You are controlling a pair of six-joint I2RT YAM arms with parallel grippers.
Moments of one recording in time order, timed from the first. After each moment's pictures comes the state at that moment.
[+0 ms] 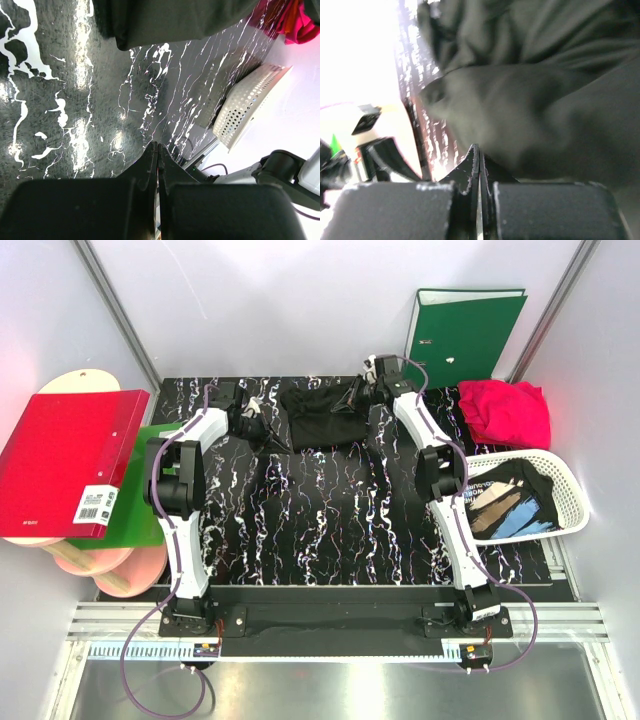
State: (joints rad) left arm -0.10 2.13 1.63 -0.64 0.76 -0.65; right arm 0.28 2.79 2.68 -0.60 -0.67 0.76
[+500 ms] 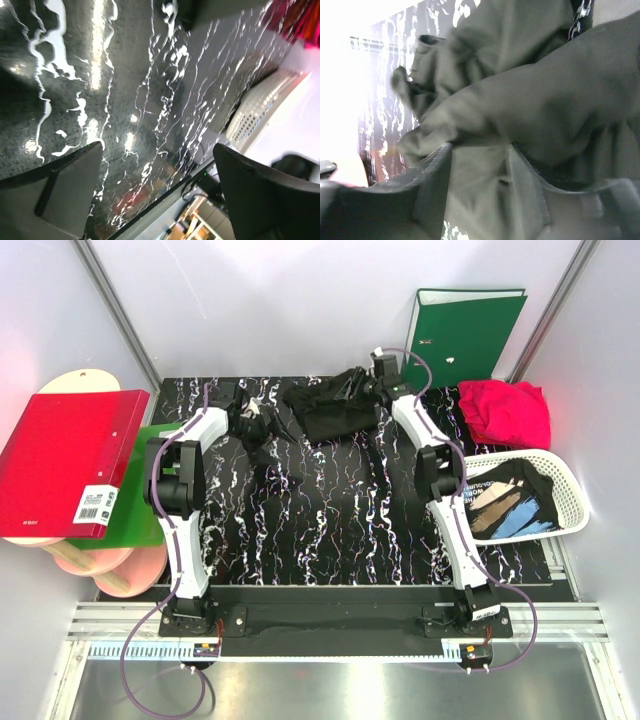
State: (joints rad) left arm -0.10 2.14 1.64 -0.67 0.70 -0.61; right arm 0.28 2.84 2.68 -0.41 -0.42 0.71
